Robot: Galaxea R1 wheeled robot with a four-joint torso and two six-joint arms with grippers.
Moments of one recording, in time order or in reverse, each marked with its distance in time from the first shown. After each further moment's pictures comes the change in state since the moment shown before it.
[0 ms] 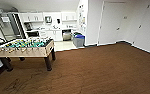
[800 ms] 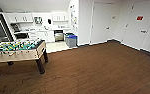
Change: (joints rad) left arm 0.006 -0.005 0.000 0.000 0.001 0.000; right arm 0.002 0.000 0.000 -0.001 0.000 -0.010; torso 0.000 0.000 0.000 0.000
